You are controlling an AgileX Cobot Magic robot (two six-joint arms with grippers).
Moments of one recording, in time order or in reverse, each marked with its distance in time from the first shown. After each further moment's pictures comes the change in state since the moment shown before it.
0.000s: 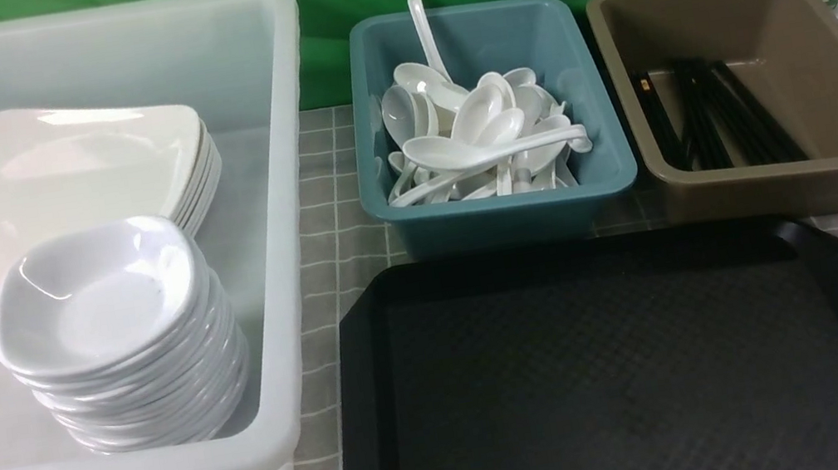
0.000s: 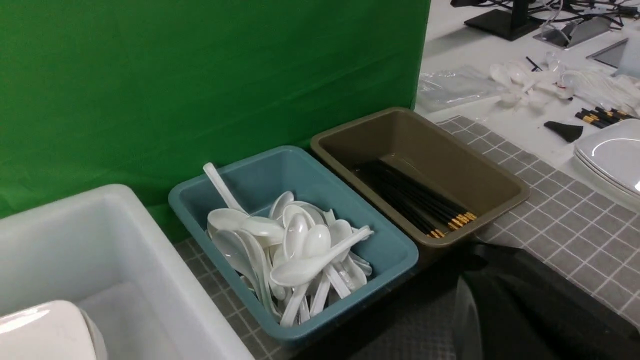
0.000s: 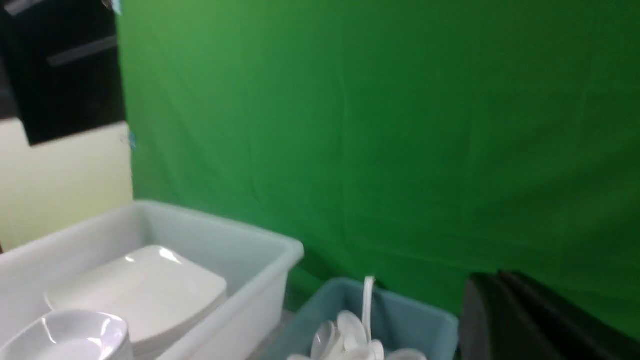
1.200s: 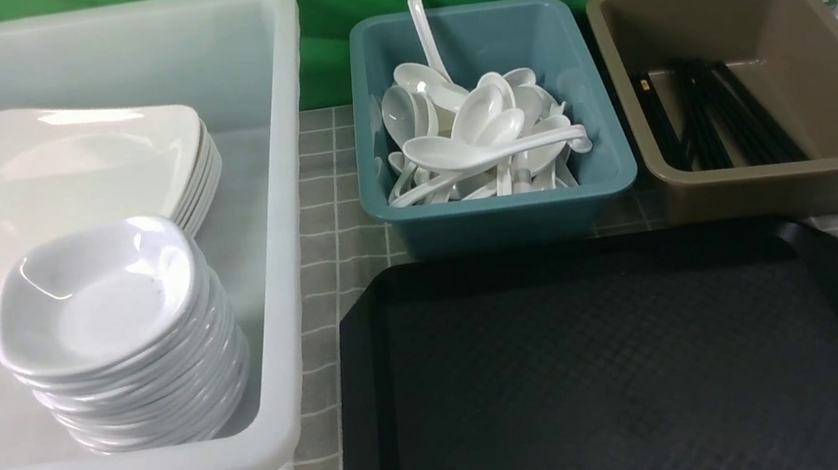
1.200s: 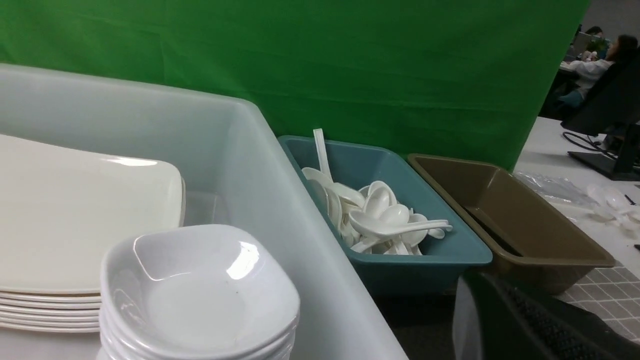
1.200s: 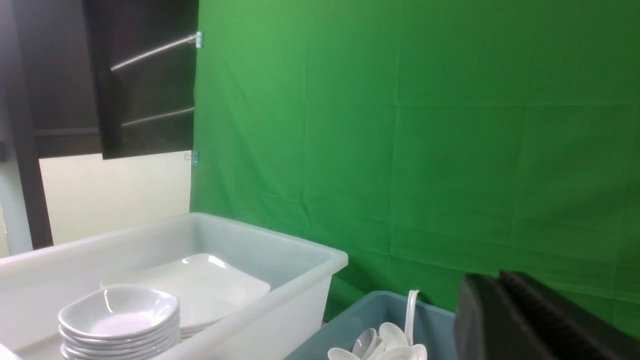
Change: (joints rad) right arm 0.000 -0.293 0.360 -0.041 -0.201 0.051; left arm 0.000 -0.660 0.766 0.251 -0.401 -0.442
